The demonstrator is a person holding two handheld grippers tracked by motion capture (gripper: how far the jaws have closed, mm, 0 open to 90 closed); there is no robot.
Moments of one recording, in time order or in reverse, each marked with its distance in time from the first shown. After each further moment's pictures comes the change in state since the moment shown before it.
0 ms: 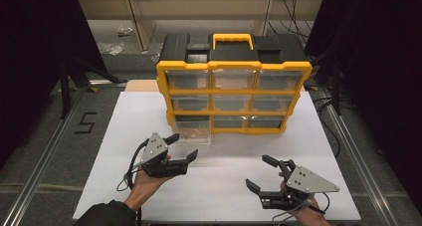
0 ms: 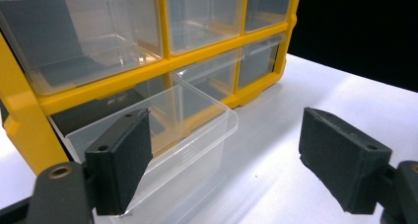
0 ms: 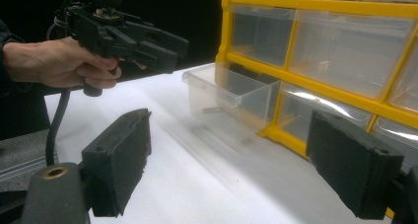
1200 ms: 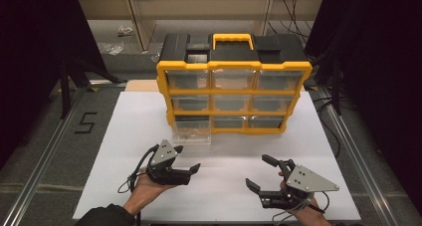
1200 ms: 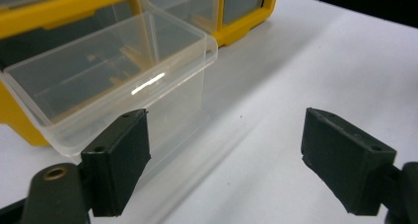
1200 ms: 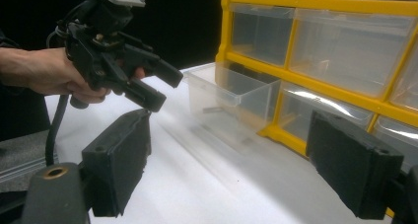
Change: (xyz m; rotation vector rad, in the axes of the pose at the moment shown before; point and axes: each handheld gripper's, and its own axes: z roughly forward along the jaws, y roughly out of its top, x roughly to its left) left arm -0.007 -0.016 0.009 0.234 -0.044 0.011; right arm -0.002 -0.001 0.001 0.002 0.004 0.006
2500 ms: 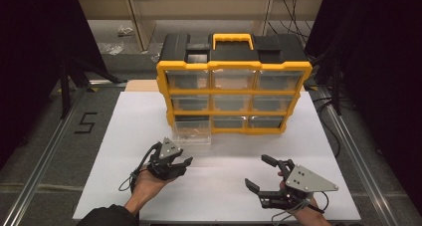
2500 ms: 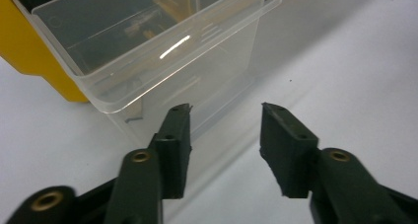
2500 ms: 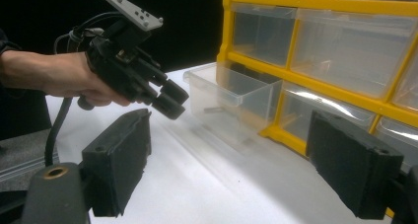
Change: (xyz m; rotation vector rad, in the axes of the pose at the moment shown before) left arm 0.014 -0.005 0.015 0.134 0.128 -0.010; right arm 0.001 0.000 0.002 -0.001 0.002 -0.009
